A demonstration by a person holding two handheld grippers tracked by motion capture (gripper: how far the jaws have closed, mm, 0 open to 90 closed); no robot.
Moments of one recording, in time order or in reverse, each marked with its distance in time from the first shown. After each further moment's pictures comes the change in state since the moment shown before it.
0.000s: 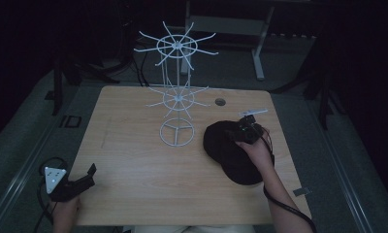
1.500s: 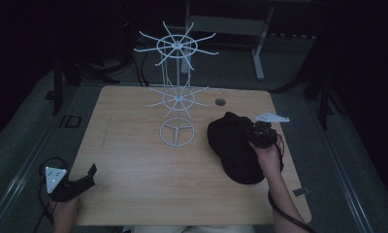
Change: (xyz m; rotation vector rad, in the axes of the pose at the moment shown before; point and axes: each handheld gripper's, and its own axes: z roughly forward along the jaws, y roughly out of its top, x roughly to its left) left arm -0.001 0.000 0.000 0.005 -0.005 0.003; right arm 0.001 -0.017 -0.061 -0.267 0.029 -0.025
